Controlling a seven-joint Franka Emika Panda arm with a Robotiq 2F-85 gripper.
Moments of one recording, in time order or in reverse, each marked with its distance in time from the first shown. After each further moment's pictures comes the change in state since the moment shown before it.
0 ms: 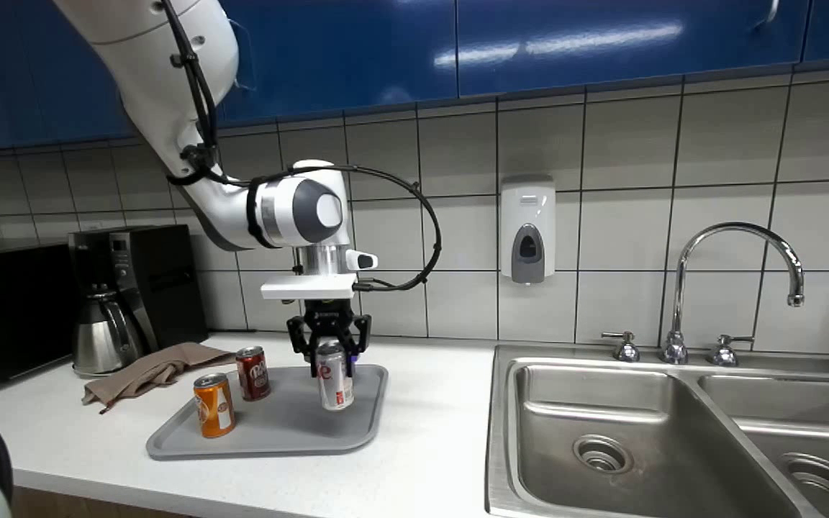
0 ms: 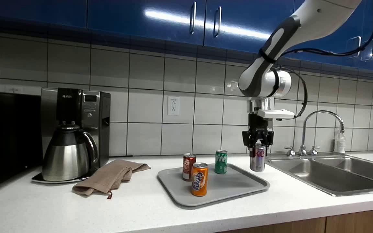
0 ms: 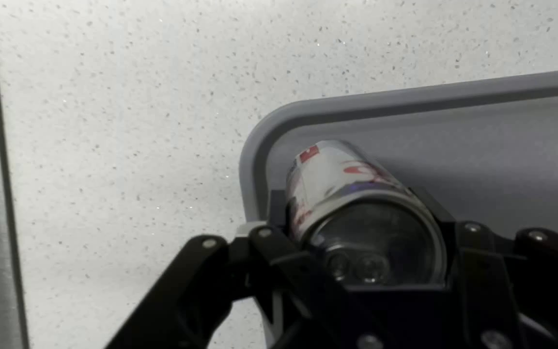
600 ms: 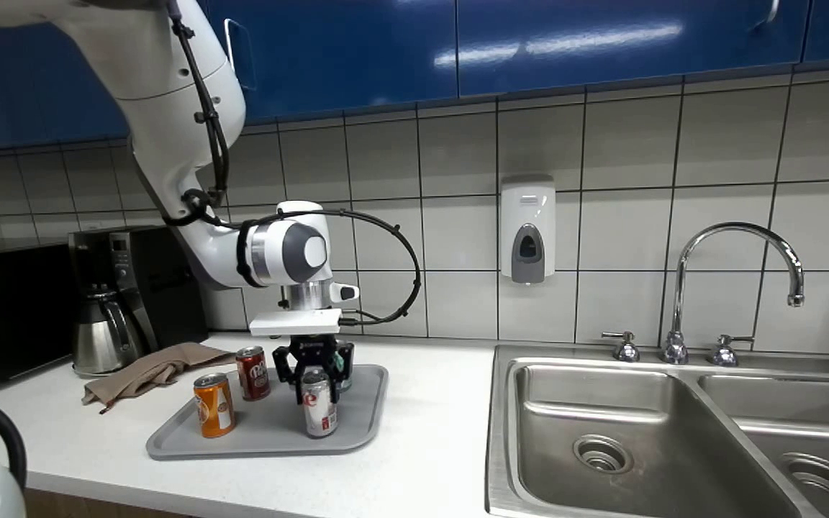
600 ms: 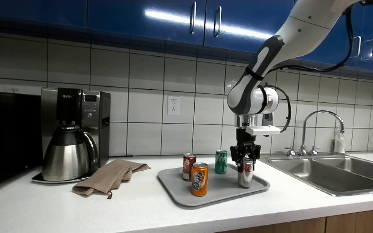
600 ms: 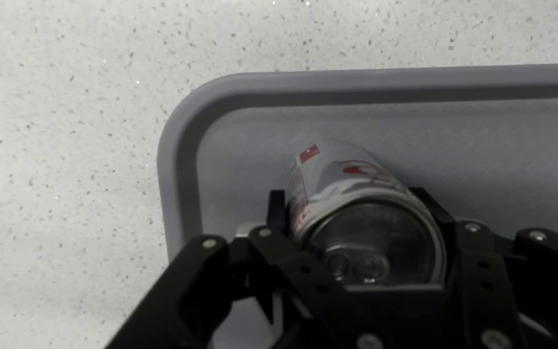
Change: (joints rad) arm 0.059 0.146 0.024 0.016 -0.009 0.132 0.004
